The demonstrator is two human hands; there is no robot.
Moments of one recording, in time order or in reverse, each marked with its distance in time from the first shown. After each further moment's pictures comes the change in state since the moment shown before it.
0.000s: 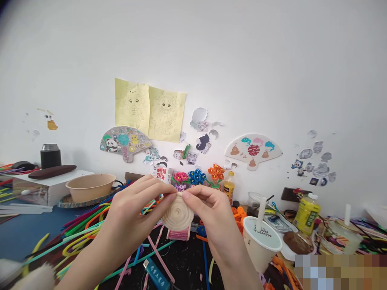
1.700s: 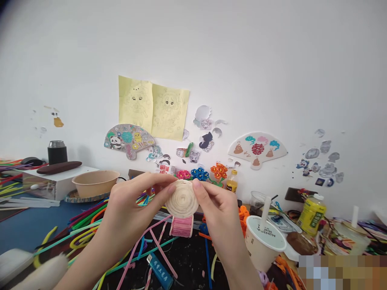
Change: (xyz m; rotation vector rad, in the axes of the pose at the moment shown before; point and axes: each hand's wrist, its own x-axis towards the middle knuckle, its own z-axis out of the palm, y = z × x) left_hand -0.001 0.001 -0.005 -0.045 0.134 -0.133; right_hand 0.000 0.008 -0.005 -0.190 -0.004 -0.289
